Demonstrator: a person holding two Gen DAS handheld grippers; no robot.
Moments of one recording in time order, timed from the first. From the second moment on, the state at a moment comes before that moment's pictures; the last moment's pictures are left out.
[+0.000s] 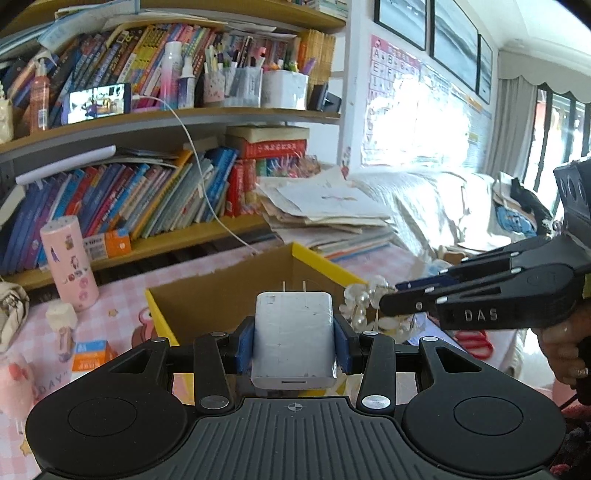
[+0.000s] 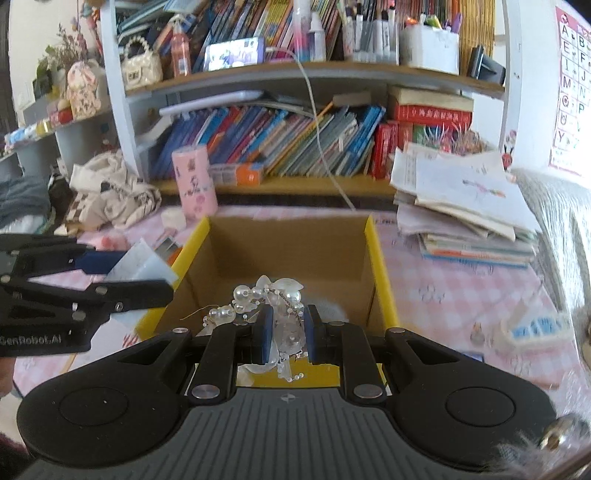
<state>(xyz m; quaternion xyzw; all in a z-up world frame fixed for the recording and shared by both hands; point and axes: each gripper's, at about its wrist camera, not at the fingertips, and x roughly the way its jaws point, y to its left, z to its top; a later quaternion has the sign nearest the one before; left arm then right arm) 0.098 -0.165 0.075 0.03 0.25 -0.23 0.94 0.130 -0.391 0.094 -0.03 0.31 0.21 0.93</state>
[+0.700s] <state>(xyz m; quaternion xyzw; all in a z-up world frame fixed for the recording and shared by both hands) 0.172 -0.195 0.056 0.05 0.30 -0.16 0.94 0.272 -0.398 0.110 -0.03 0.25 0.27 0.93</state>
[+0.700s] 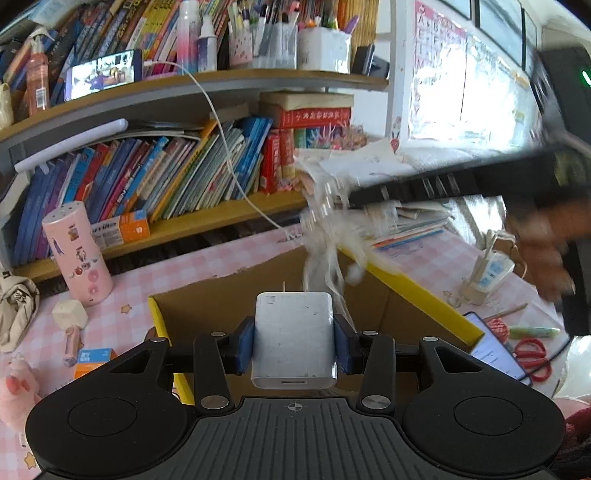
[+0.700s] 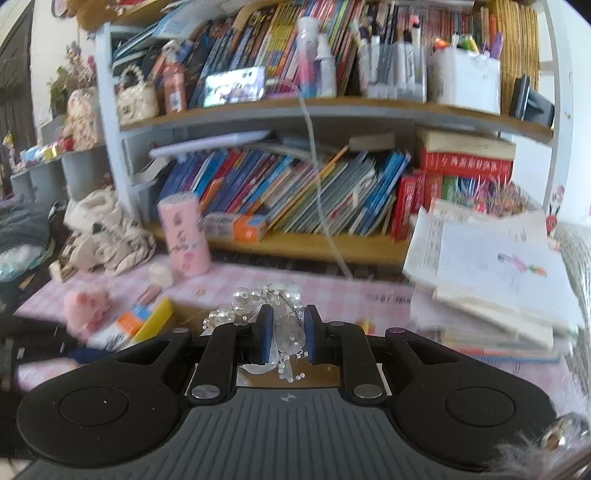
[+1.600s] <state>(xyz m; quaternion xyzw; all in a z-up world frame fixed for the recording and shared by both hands) 0.221 -0.208 0.007 0.07 0.40 -0.14 0.90 0.352 -0.310 0.007 -0.20 0.41 0.37 0.81</state>
